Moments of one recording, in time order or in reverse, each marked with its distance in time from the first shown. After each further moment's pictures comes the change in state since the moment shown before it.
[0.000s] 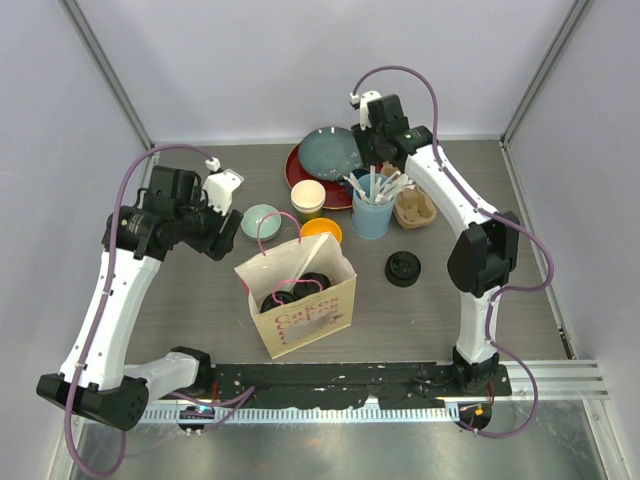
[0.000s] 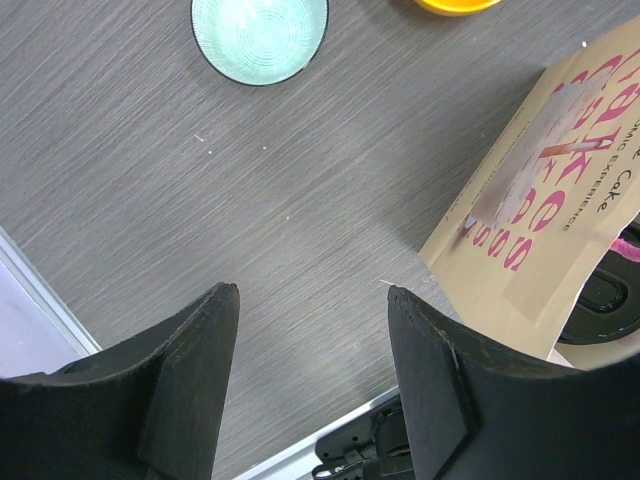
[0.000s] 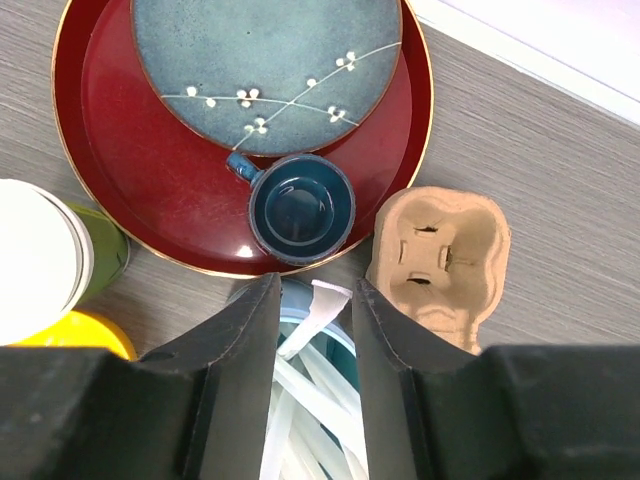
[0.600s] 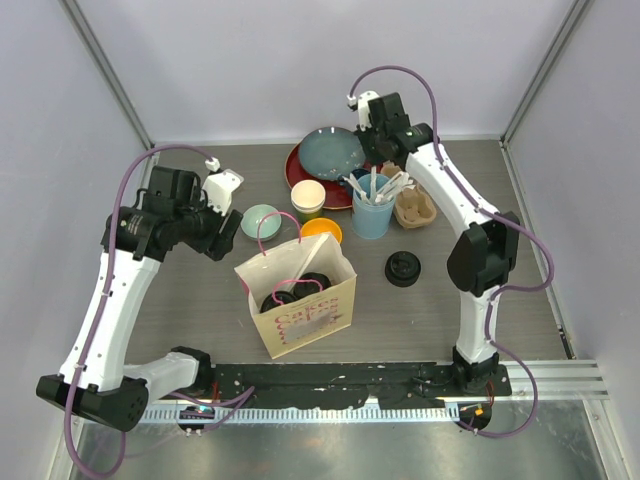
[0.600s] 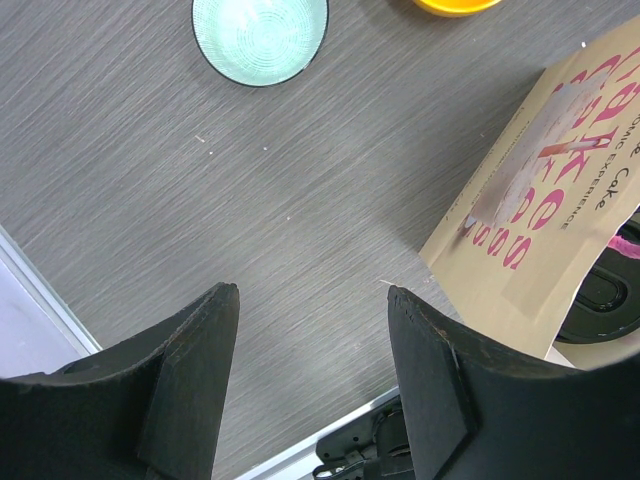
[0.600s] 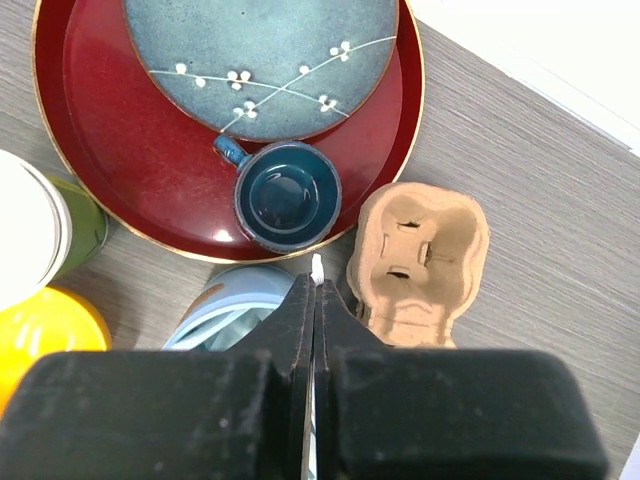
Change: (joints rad) left arm 0.000 -0.004 0.000 0.000 0.001 0.002; right arm 0.000 0.018 0.040 -0.056 -0.004 -0.079
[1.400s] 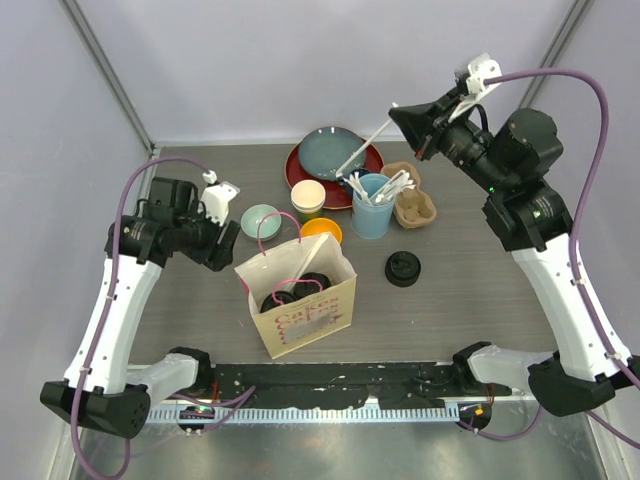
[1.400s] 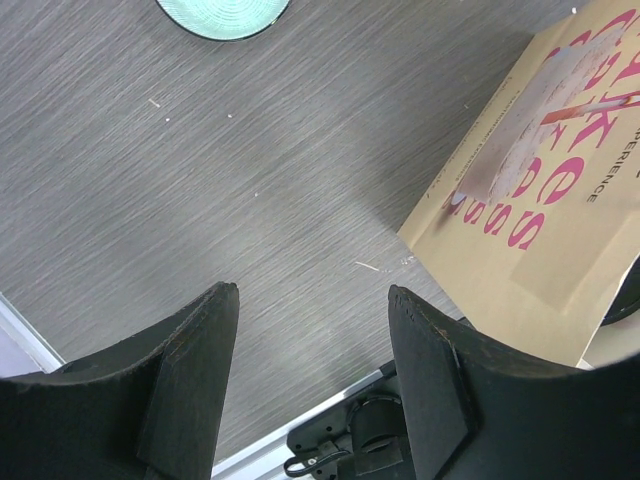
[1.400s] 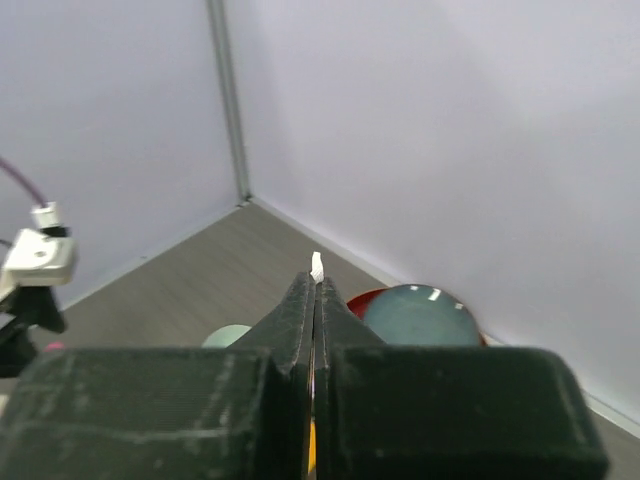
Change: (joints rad) left arm 0.060 -0.040 -0.123 0.010 0.068 -0.006; right arm 0.003 -0.795 -0.332 0.412 -0.367 0.168
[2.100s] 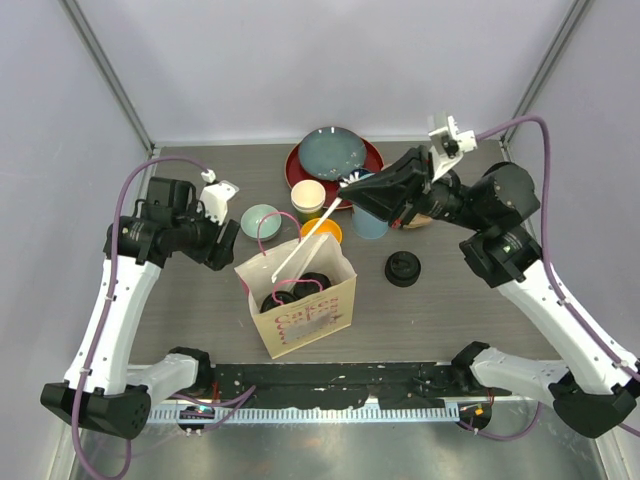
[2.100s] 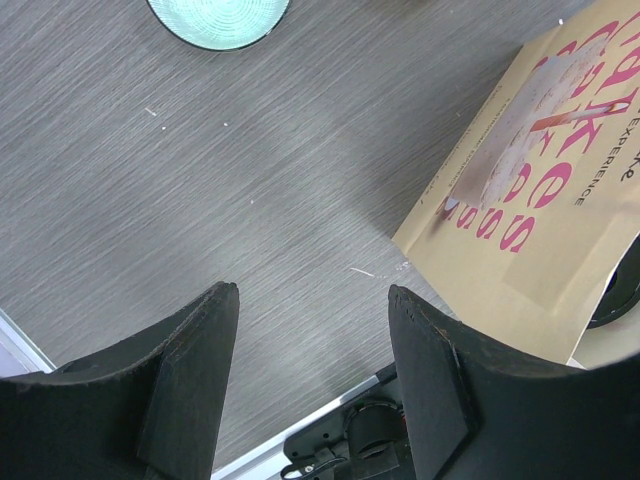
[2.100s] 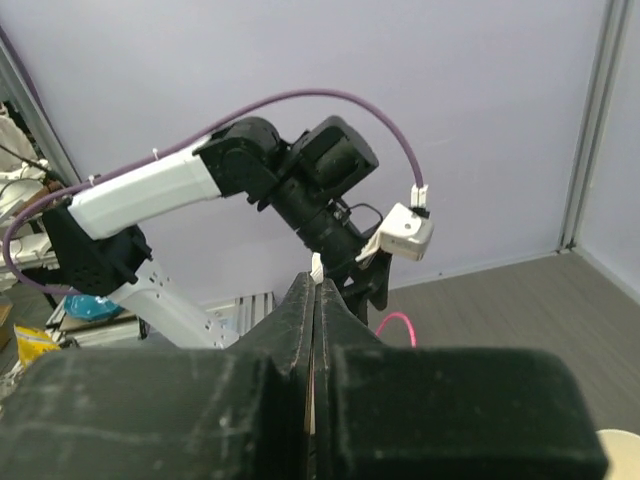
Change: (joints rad) left arm 0.013 -0.005 -0.001 0.010 0.033 0.000; right arm 0.195 -0.174 -0.380 0.482 -0.461 0.436
